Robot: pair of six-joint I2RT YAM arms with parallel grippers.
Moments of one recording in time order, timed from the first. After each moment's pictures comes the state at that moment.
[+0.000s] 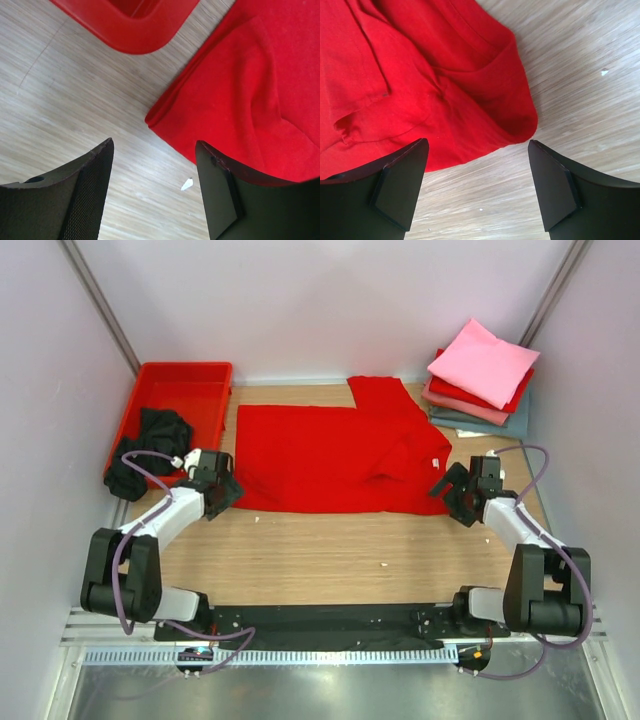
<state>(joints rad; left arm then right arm) -0.19 1.37 0.75 -0.40 -0.27 -0.81 -0.09 1.26 0.63 -0.31 -0.07 0.65</state>
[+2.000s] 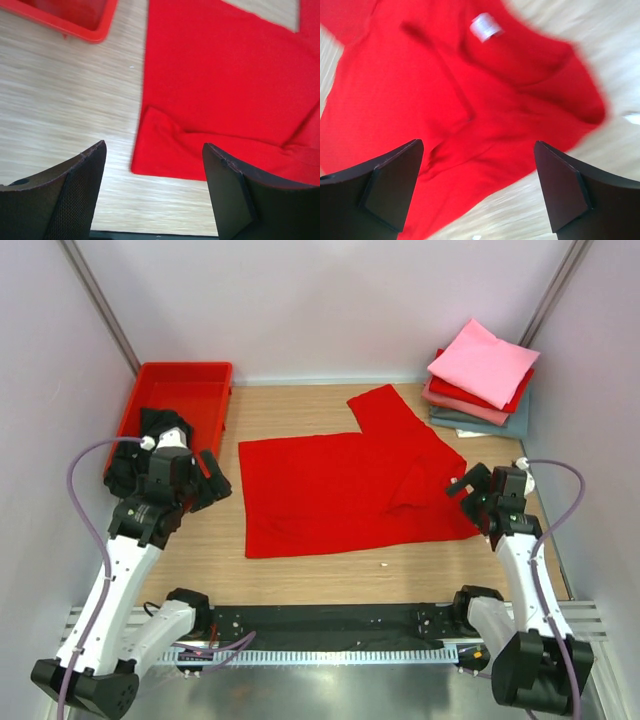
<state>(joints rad) -0.26 0.88 1.03 -0.87 -0.16 -0.60 -0.18 0.86 0.60 -0.52 0.01 0.71</state>
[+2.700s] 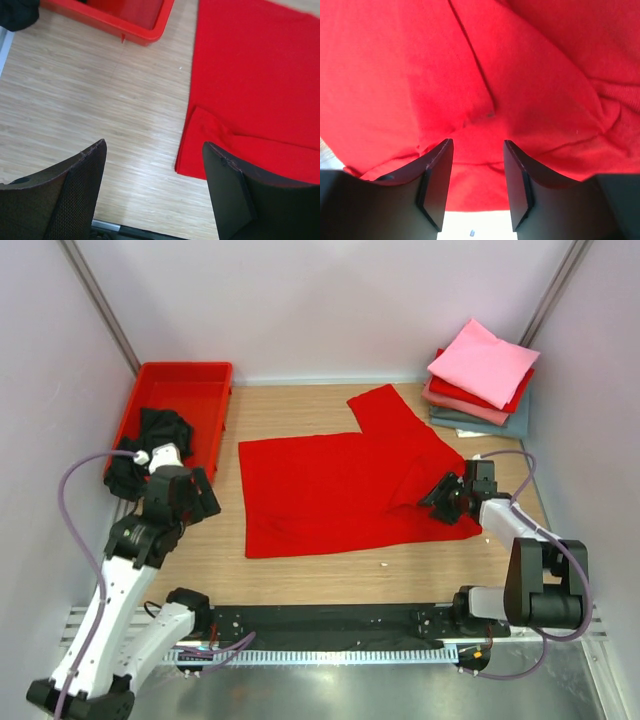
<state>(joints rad) -0.29 0.77 0.95 -0.94 -0.37 -0.49 -0.08 1.30 0.58 -0.26 -0.29 0.67</state>
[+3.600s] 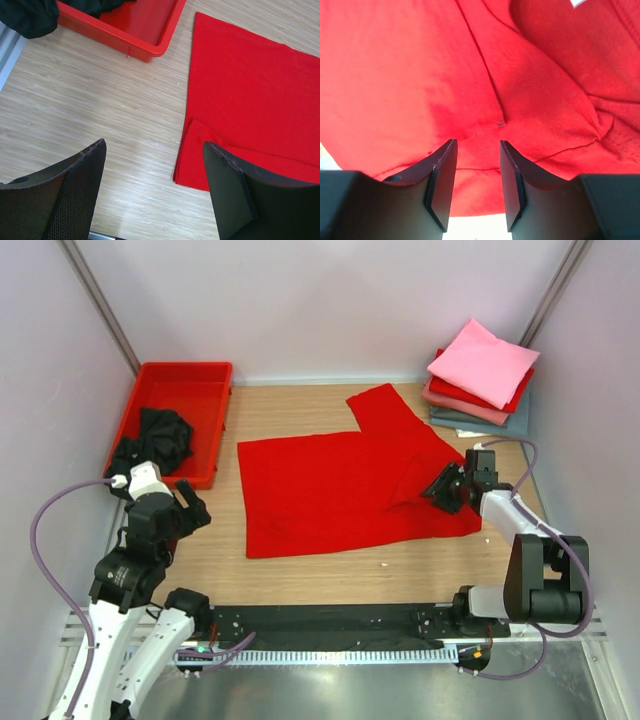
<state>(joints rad) -0.30 0.53 0.87 -0.91 -0.42 -0.52 -0.07 1.34 0.67 -0.27 -0.25 0.64</state>
